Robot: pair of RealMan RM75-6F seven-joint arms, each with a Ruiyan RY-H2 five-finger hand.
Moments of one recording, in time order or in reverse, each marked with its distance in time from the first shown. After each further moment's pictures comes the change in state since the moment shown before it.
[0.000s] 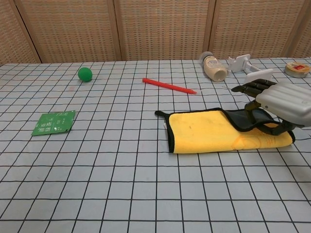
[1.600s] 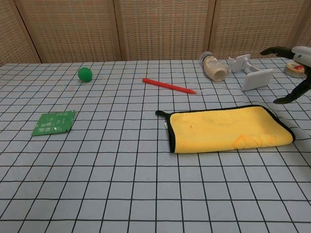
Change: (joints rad) left arm 0.005 0.004 0.007 -0.010 0.022 0.015 -0.003; right arm -0.038 0.186 0.214 -0.293 0.270 -0.097 0.195
